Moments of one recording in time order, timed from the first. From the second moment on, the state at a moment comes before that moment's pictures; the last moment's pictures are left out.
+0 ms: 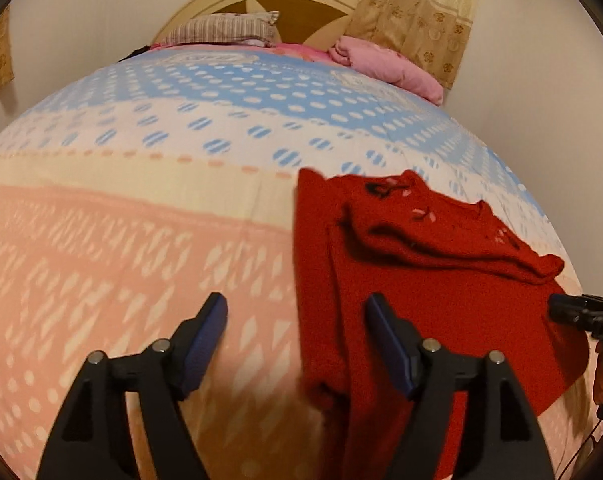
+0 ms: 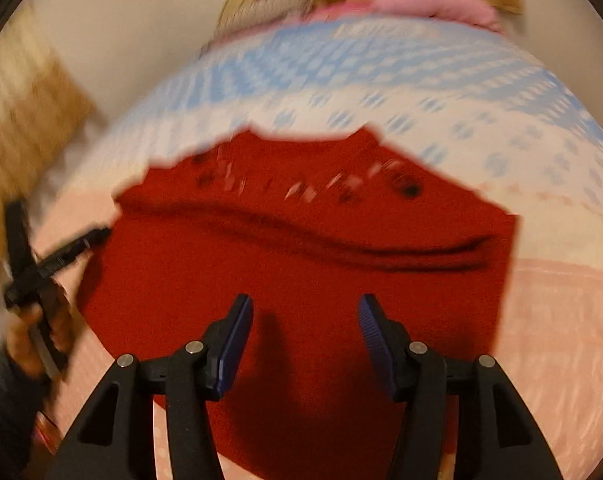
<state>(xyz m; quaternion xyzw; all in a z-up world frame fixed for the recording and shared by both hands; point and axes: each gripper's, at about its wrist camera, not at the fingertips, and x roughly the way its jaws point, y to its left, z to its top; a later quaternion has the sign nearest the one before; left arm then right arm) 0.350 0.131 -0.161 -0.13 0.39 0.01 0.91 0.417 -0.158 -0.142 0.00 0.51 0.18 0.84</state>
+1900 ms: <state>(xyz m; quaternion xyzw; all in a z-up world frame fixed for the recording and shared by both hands) 0.344 0.157 -0.180 -0.22 0.38 -0.02 0.90 0.320 -0.183 -0.166 0.01 0.43 0.13 0.89</state>
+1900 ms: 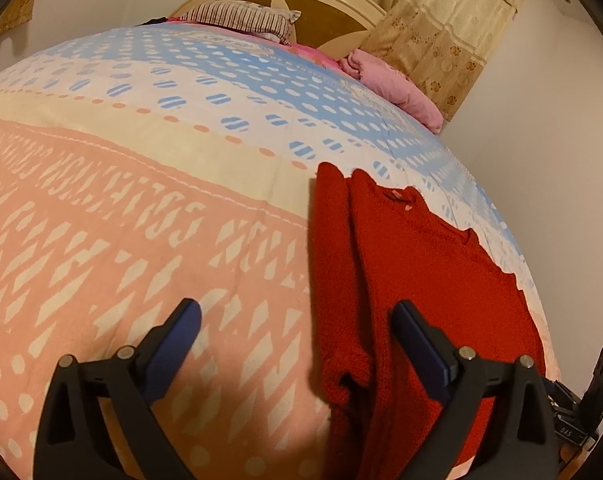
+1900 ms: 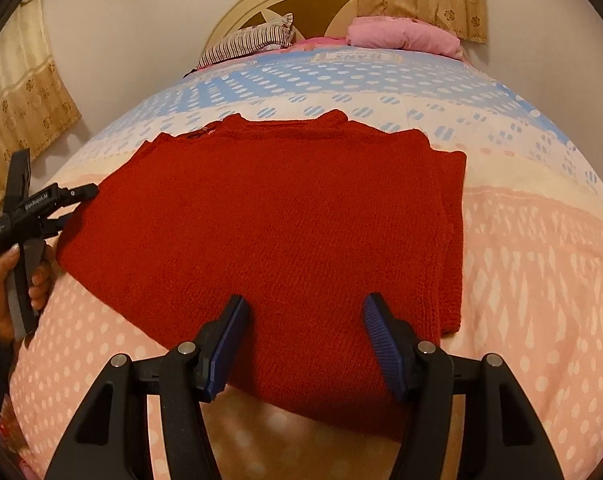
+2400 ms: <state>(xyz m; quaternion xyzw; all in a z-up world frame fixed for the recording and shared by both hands) 0.350 0.149 -0.181 -0.19 0.40 -0.02 0.89 0.304 -0.192 -0.167 0.05 0.42 0.14 0.89</state>
